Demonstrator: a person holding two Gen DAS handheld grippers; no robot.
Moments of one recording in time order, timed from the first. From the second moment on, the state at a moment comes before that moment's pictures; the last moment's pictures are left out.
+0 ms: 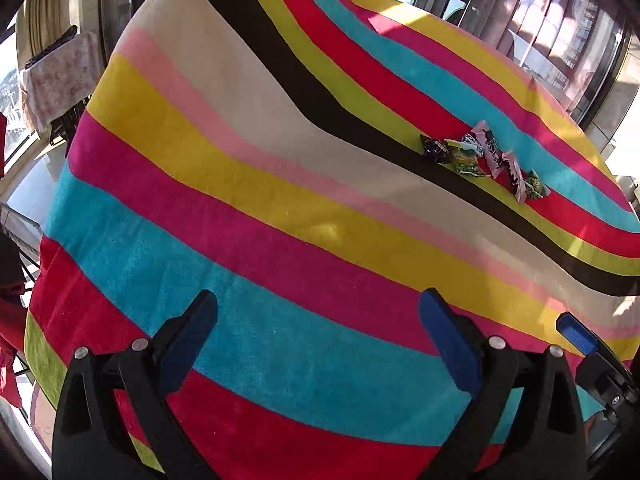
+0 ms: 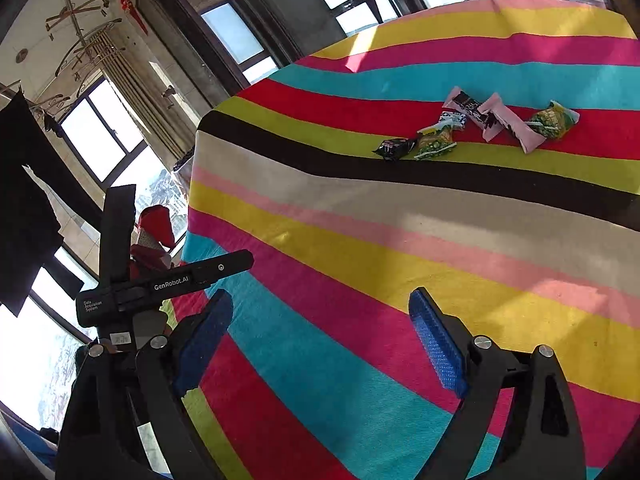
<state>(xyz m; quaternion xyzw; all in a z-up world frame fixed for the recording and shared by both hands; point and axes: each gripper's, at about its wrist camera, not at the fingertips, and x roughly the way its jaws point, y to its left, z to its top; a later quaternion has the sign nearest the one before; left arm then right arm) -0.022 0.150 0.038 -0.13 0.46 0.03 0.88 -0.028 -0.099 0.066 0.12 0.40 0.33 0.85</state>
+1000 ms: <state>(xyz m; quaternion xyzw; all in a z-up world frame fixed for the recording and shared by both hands) 0.061 0.048 0.014 -0.07 0.44 -0.02 0.89 0.204 -0.167 0.039 -0.05 0.42 0.11 0.90</state>
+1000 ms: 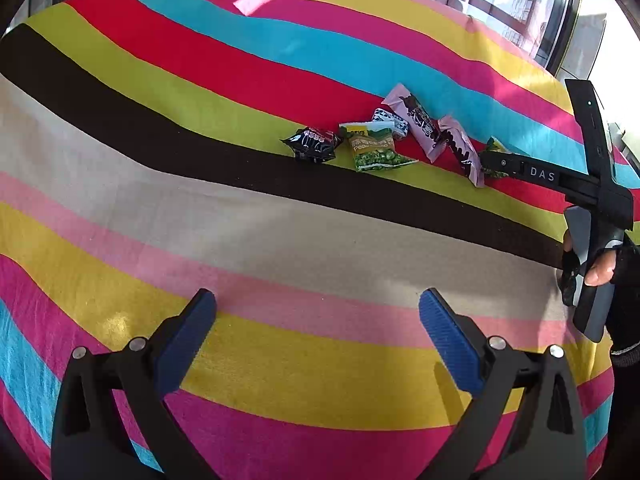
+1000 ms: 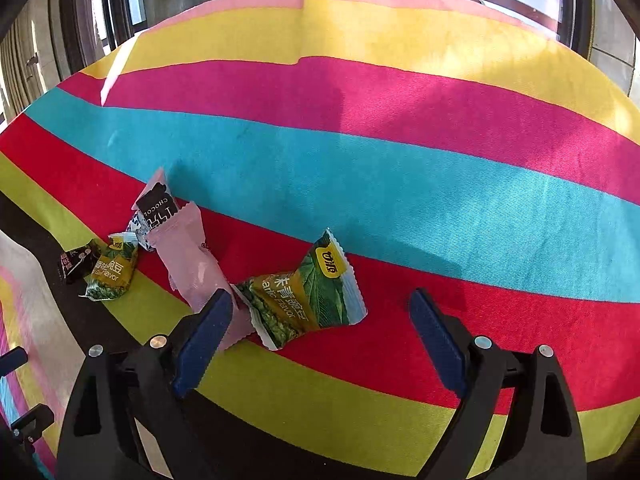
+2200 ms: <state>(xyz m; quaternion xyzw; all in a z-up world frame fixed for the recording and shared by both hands) 0.121 -0.003 0.015 -0.06 0.48 -0.01 0.88 0.067 -0.231 0.041 0.02 0.42 0.19 0.89</state>
